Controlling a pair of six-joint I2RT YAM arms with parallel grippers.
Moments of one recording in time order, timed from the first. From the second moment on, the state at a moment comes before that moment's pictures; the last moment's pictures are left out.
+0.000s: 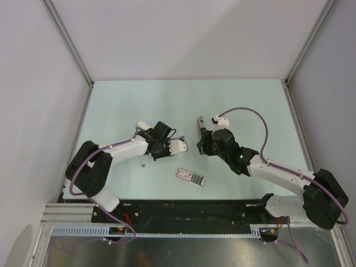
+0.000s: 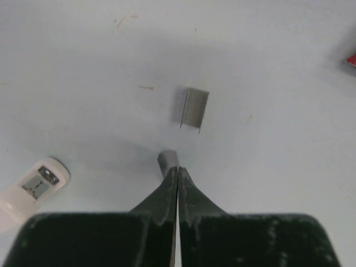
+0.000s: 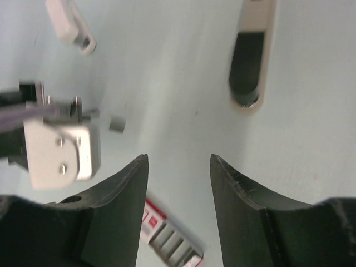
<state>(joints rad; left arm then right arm) -0.64 1.60 0.89 -0.45 0.05 0.79 0.79 1.23 0.72 0.00 0.27 0.58</state>
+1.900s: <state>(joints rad) -0.57 1.70 1.00 -0.54 0.11 0.68 0.71 1.12 0.63 0.02 -0.10 0.52</state>
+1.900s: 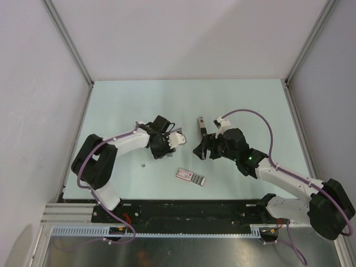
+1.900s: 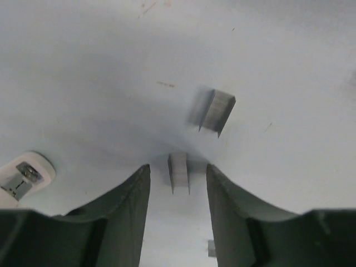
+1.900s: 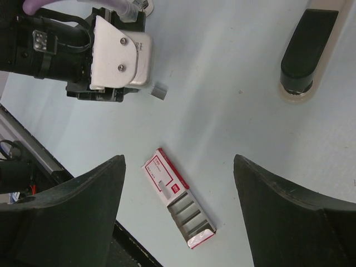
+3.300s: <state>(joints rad) -0.47 1.53 1.56 -0.59 0.69 0.21 0.61 1.05 0.71 0.11 -0.32 0.49</state>
